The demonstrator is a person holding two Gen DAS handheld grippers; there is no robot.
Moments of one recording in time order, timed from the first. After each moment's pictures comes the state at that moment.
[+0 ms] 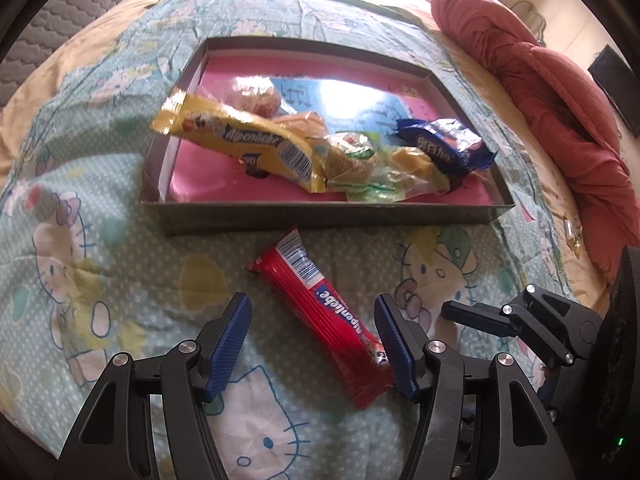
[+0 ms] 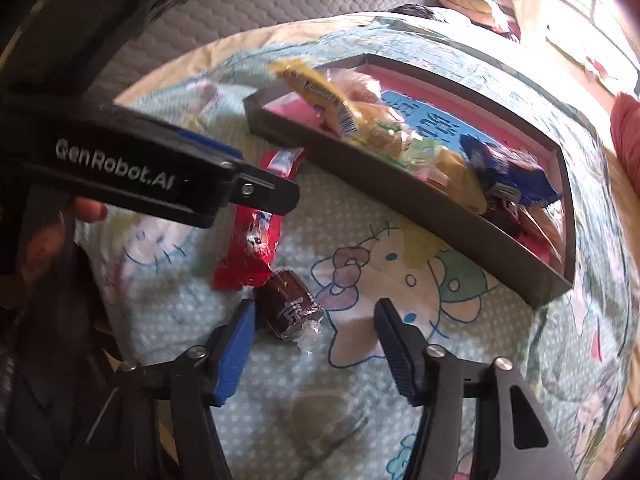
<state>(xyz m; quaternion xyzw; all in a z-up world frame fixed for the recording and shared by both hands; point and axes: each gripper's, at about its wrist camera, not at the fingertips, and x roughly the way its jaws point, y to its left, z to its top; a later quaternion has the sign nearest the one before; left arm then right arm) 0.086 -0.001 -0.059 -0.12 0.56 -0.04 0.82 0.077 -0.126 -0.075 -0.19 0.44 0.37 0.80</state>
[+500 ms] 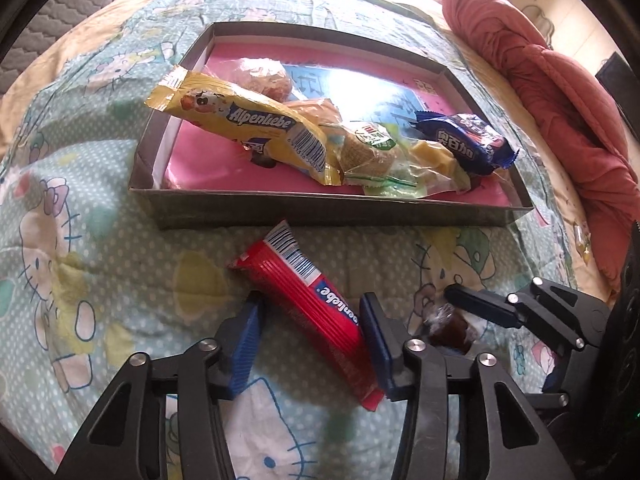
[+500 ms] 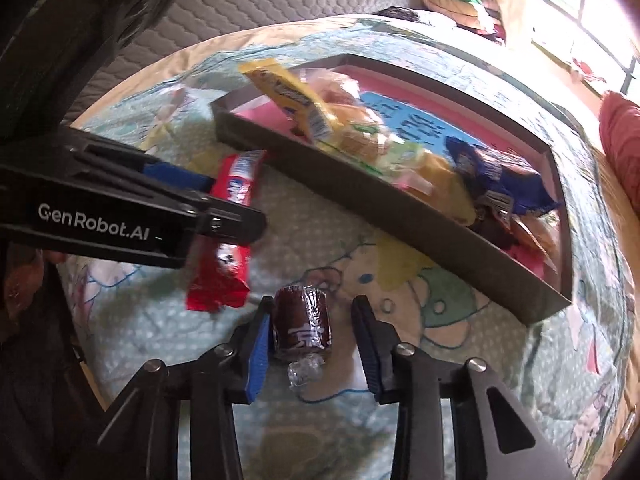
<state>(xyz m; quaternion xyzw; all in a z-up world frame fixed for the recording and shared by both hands) 0.093 0.003 -0.075 -0.13 0.56 -0.03 0.82 0.099 -0.123 -0.084 -0.18 0.44 0.33 0.81</state>
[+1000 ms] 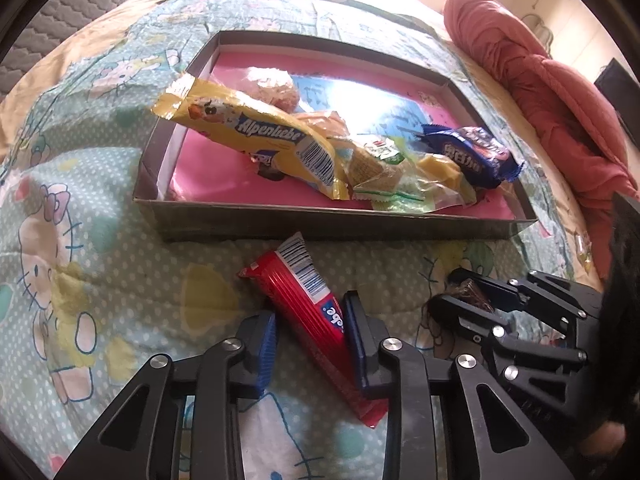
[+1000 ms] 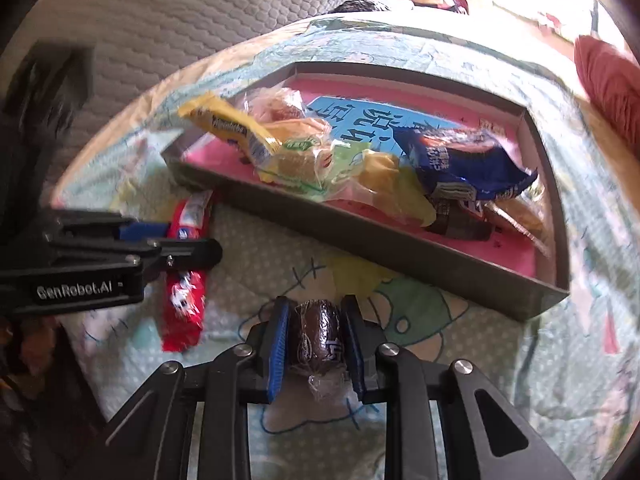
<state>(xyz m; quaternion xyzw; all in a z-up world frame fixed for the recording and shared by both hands) 0.096 0.008 -0.077 -0.13 0.54 -0.03 0.83 0.137 -0.143 -0.086 -0.07 0.47 0.32 0.82</state>
